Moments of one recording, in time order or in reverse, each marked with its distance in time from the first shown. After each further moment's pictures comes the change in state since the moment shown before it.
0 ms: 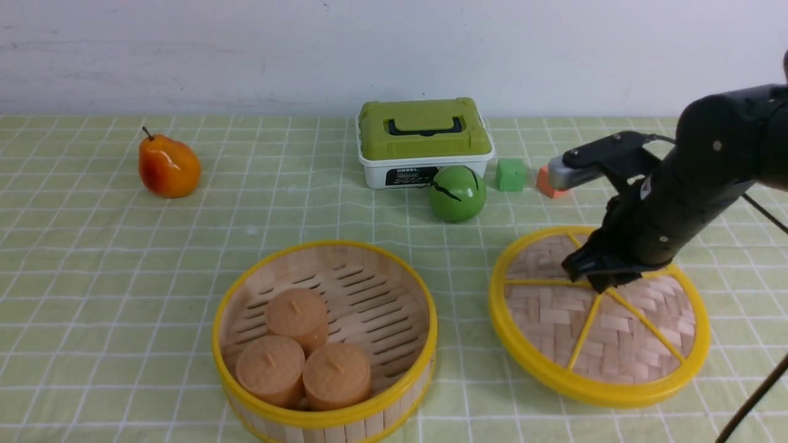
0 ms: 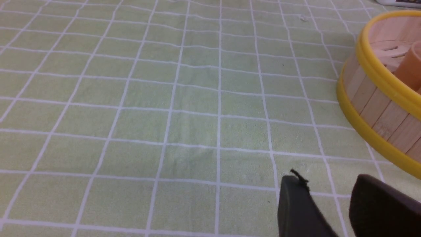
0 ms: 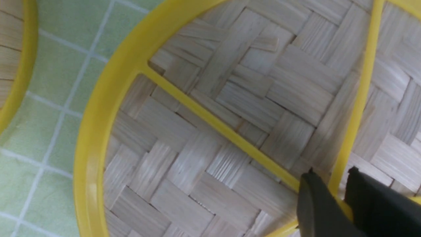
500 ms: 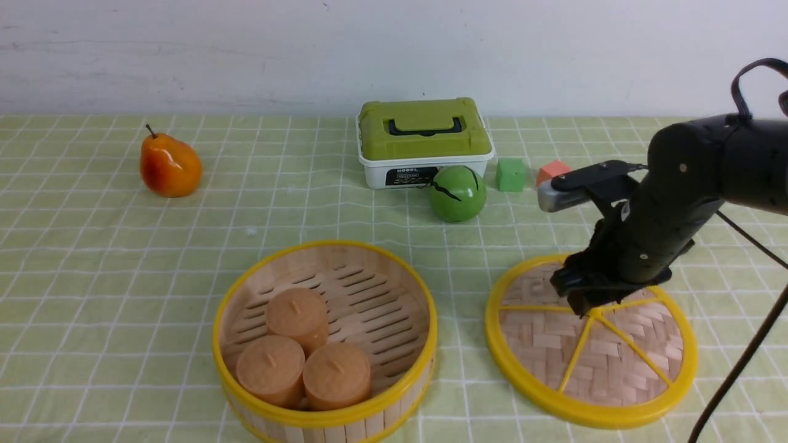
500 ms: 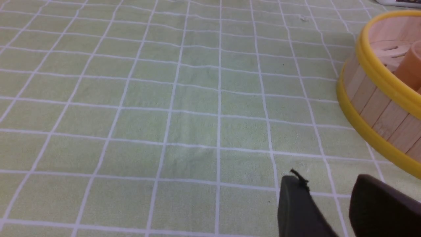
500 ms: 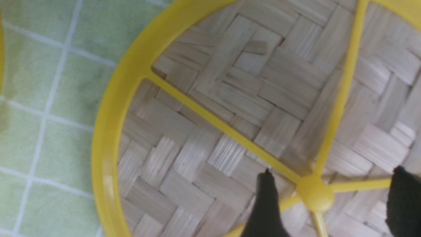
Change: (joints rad) right arm 0.000 0.033 -0.008 0.000 0.016 0.056; left arm 0.000 0.000 0.000 0.000 0.000 0.000
